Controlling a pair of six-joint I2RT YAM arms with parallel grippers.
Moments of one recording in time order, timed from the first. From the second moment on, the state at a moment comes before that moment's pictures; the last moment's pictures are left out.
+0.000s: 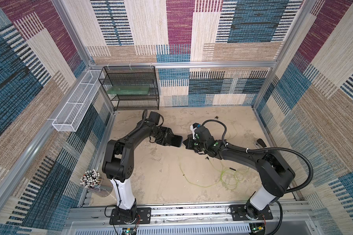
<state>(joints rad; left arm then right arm) -0.28 1.89 1.42 -0.67 0.52 -1.47 0.71 1.67 1.04 -0.02 -0.13 0.72</state>
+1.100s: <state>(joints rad) -0.31 1.88 1.36 -0.58 0.54 -1.58 0.72 1.65 1.00 -0.01 -0.01 0.72</state>
